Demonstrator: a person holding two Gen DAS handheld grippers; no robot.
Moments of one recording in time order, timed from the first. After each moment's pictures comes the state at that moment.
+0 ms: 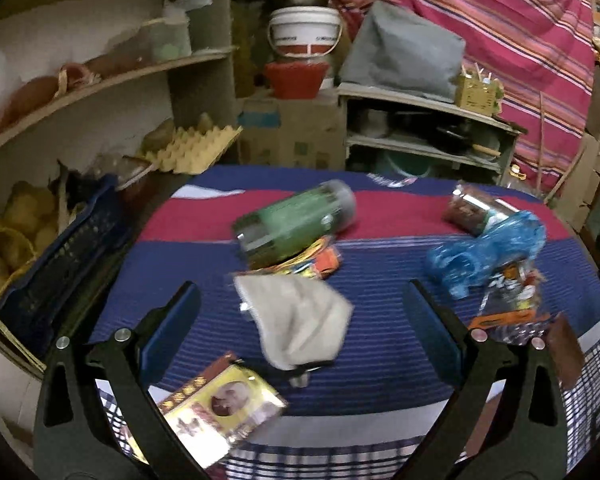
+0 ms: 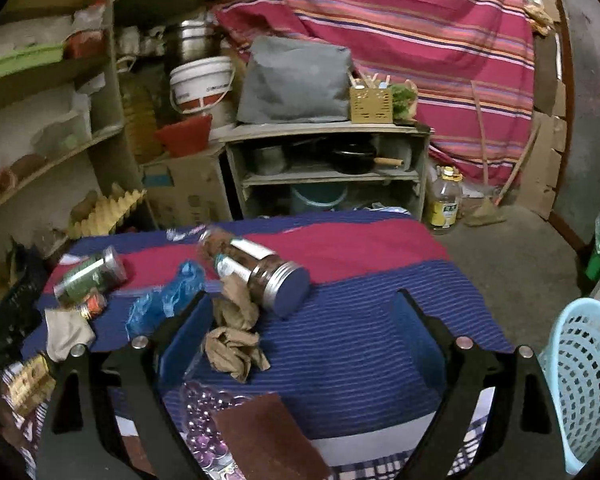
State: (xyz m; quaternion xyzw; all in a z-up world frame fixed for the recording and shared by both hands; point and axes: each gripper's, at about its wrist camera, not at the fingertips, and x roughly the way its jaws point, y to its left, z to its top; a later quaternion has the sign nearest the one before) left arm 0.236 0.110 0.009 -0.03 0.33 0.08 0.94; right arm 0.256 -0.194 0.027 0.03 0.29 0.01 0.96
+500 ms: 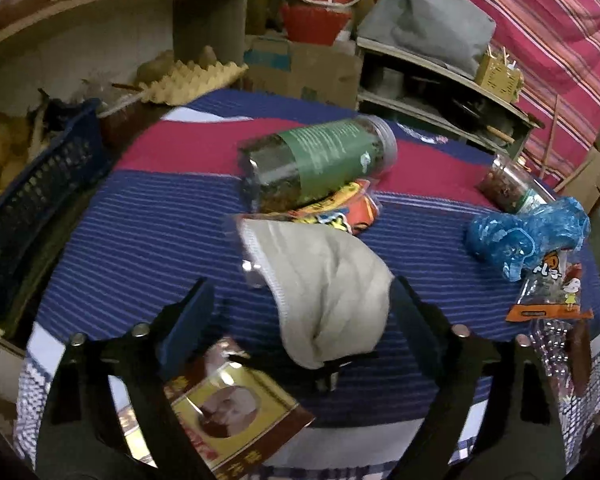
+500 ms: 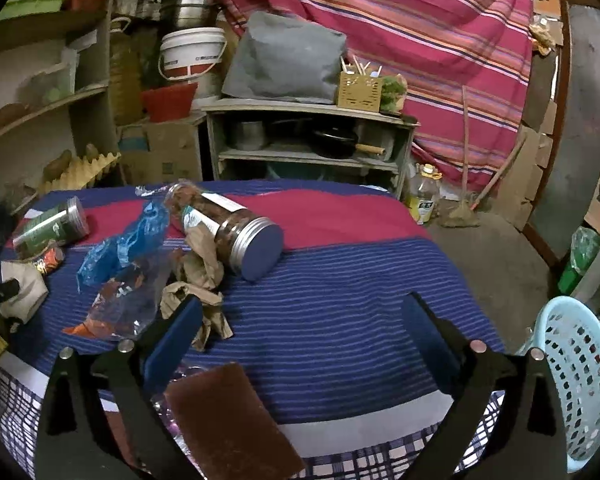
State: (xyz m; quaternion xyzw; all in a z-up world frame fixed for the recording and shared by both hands) left arm 0.271 0.139 -0.046 -0.10 0.41 0.06 0.91; right arm 0.255 -0.196 0.006 -0.01 0.31 -0.03 0.95
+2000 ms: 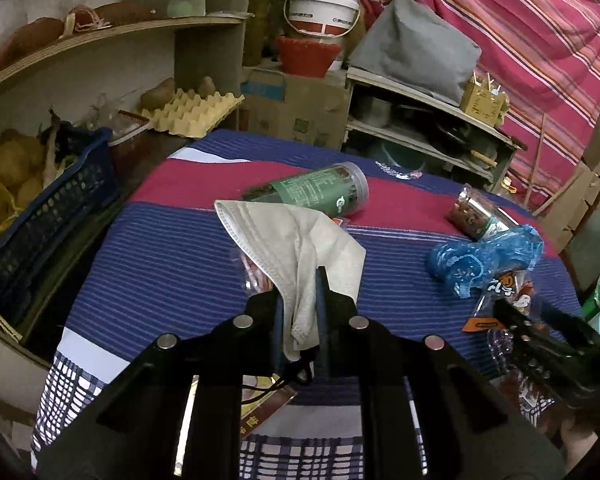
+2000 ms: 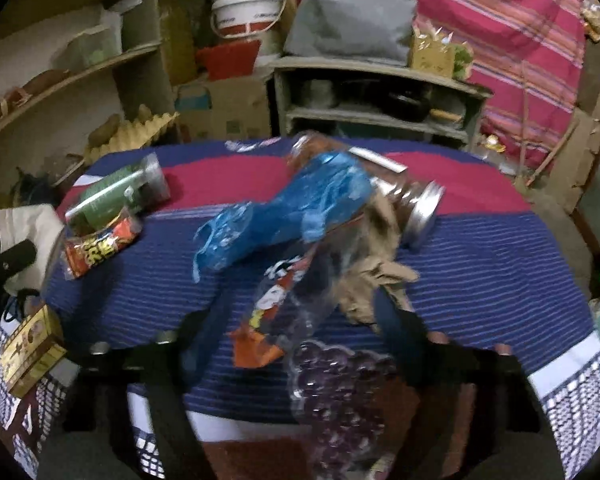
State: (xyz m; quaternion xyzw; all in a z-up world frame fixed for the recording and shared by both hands) left arm 0.240 0.134 0.003 -0.10 0.36 0.06 0.93; right arm 0.278 -0.089 -0.022 0.00 0.39 0.07 0.92
